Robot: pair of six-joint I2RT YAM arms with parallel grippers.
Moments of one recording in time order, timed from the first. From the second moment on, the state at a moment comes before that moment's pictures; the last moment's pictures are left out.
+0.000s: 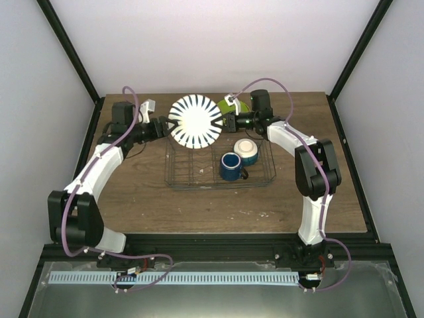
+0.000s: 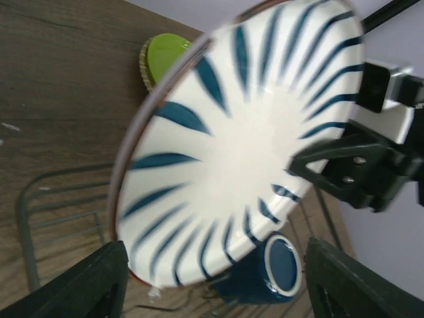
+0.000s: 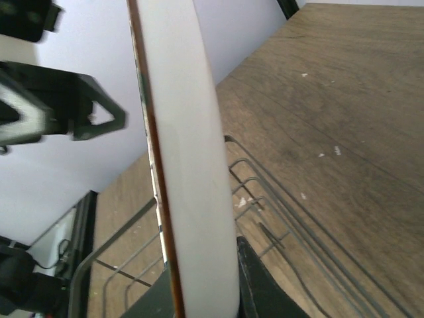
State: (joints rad) left arm -0.12 1.46 1.13 -0.26 0.66 -0.47; right arm 0.33 1.97 1.46 0.04 -1.03 0.23
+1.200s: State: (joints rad) left arm -0.07 1.24 1.03 -0.37 0.70 -0.44; right arm 0.33 1.64 1.27 -0.11 -0.78 -0.58
